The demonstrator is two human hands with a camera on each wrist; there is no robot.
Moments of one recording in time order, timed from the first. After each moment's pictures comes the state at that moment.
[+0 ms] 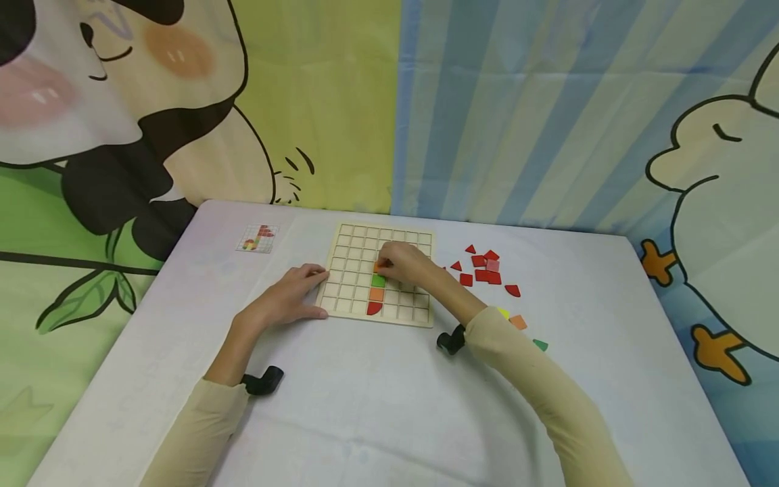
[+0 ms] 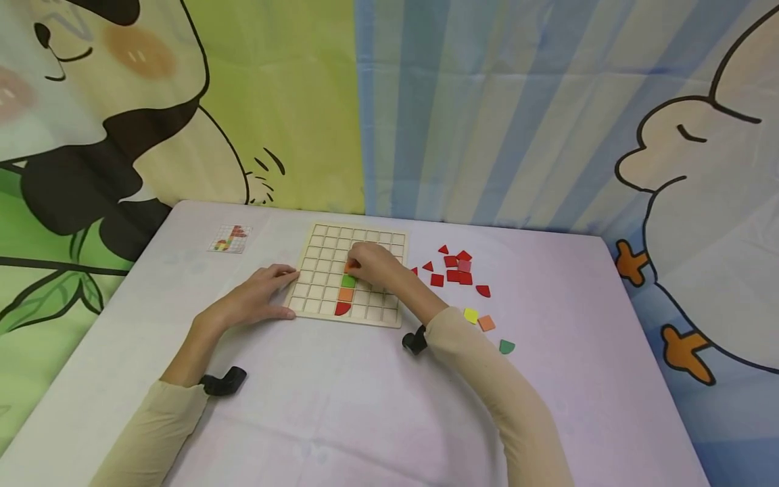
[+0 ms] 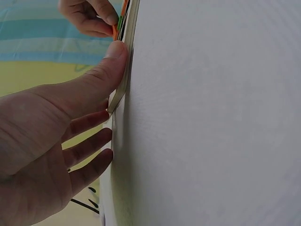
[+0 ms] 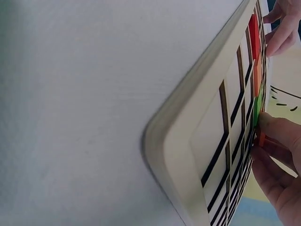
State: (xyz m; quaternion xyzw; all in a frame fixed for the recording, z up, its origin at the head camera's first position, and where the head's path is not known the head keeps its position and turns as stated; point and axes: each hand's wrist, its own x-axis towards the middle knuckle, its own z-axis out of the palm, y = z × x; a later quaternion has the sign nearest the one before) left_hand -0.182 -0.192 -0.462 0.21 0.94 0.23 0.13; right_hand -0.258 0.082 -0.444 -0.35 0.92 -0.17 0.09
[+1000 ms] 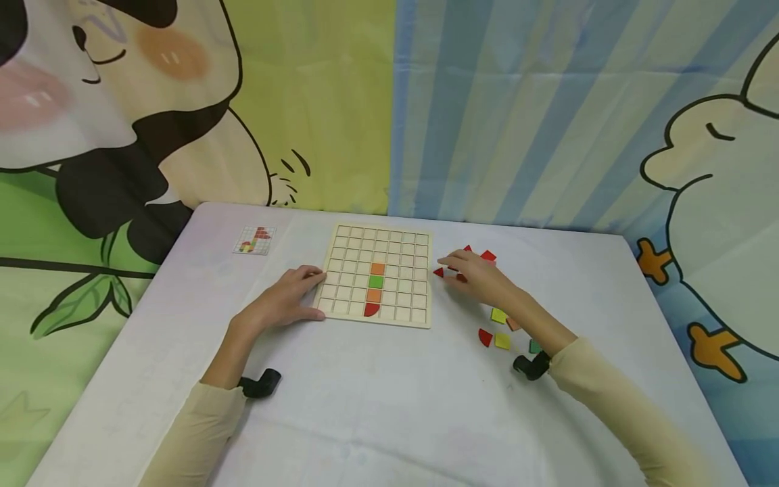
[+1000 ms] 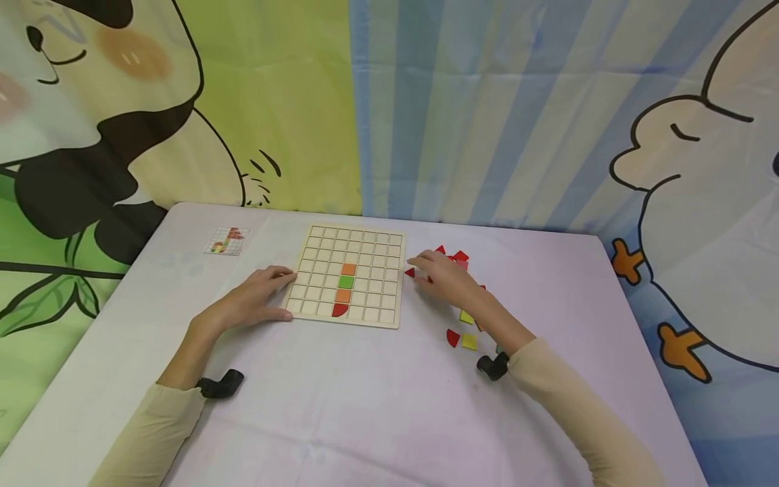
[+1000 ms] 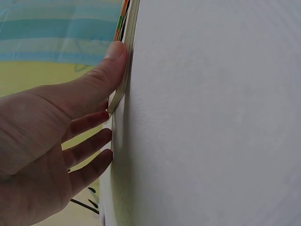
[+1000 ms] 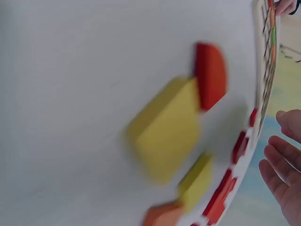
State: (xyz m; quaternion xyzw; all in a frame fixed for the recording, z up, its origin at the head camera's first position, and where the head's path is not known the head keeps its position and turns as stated) left_hand -0.181 -0.192 -0.461 0.22 0.94 0.24 0.13; right_hand -0.214 0.209 -0.430 -0.28 0.94 -0.17 0.05
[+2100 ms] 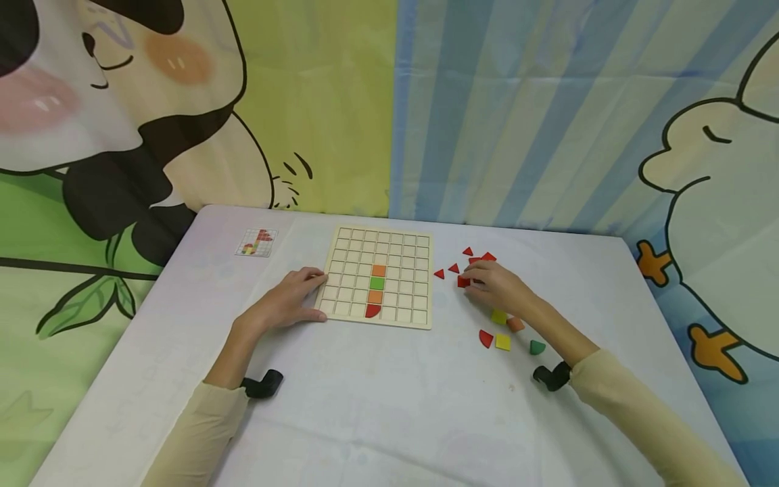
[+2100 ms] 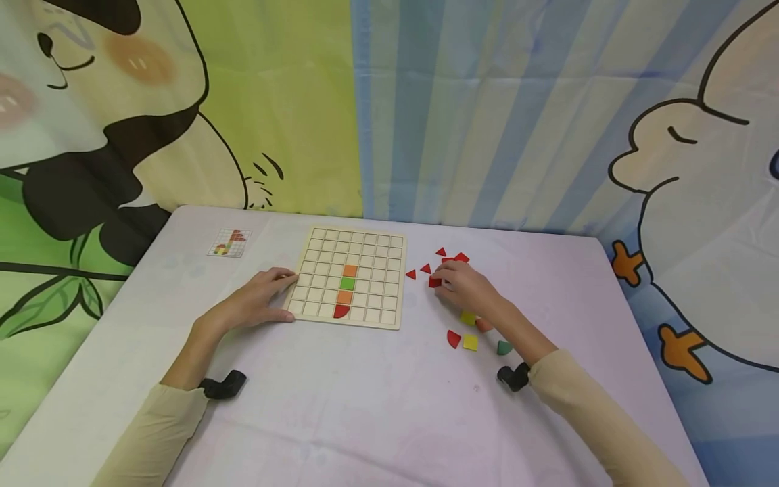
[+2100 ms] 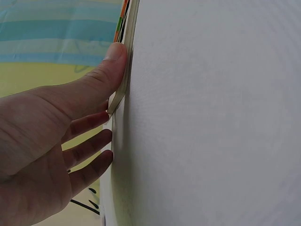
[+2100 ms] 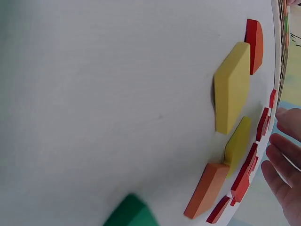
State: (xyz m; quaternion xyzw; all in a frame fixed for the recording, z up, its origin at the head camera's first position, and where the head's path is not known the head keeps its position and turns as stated) left_hand -0.178 -0.190 -0.457 0.21 0.94 0.24 0.13; right_hand -0.205 0.246 -0.441 -0.26 0.95 -0.17 0.06
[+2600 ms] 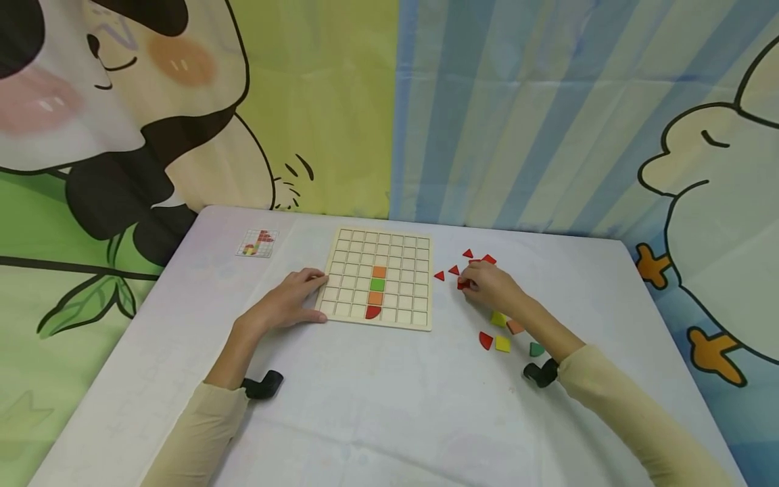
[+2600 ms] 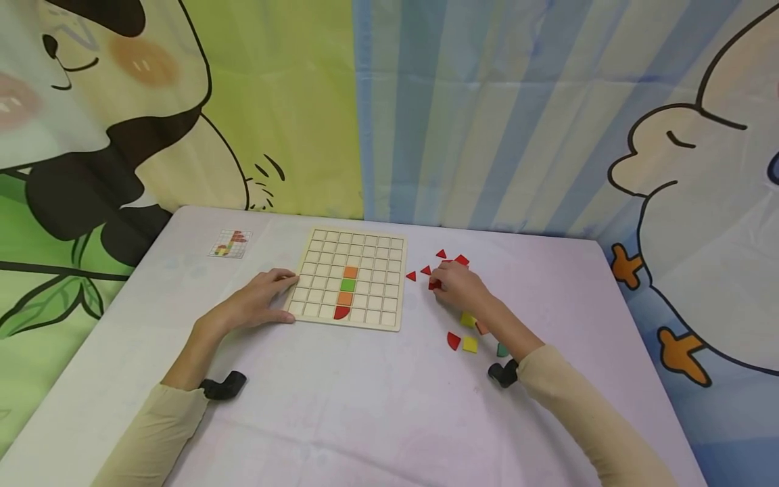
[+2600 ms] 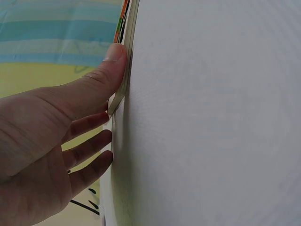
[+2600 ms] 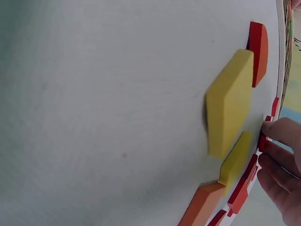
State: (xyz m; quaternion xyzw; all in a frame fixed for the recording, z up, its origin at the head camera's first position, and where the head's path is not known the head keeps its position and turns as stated) left_hand -0.178 -0.189 -0.457 0.22 0.94 0.24 0.13; right_hand -0.218 0.235 -0.450 -0.25 0.96 -0.13 0.06
